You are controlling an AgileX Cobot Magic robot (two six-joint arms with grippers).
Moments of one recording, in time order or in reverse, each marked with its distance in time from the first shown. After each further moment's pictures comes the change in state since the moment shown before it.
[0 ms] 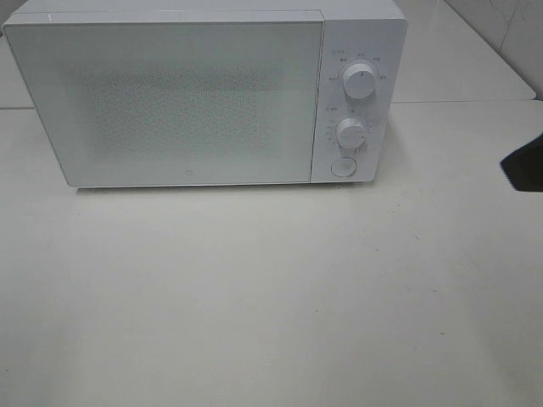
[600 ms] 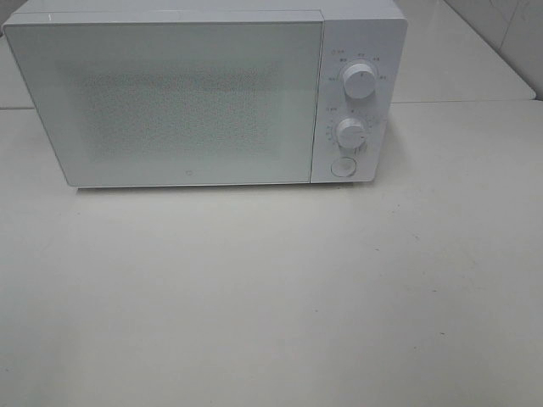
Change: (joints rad) left arm 0.000 0.000 0.000 0.000 0.000 0.000; right arm -0.309 -0.515 0.218 0.064 0.102 -0.018
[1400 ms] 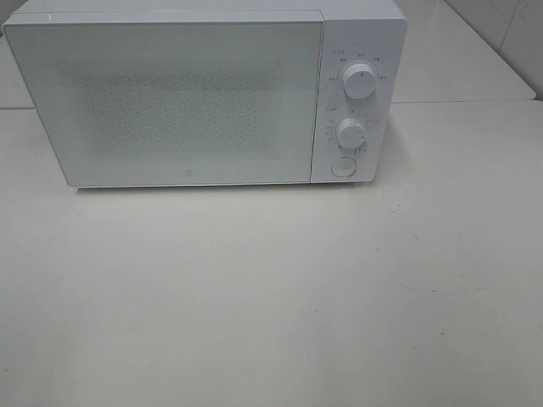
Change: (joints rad) left arm 0.000 -0.001 0.000 0.000 0.000 0.000; right arm -0.227 -0.350 0.159 0.065 -0.012 0.001
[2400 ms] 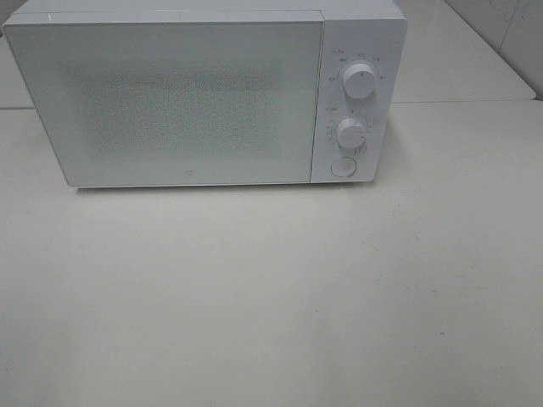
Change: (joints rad) left arm 0.000 0.000 0.000 0.000 0.000 0.000; right arm -0.002 0.000 0.001 0.000 0.000 0.000
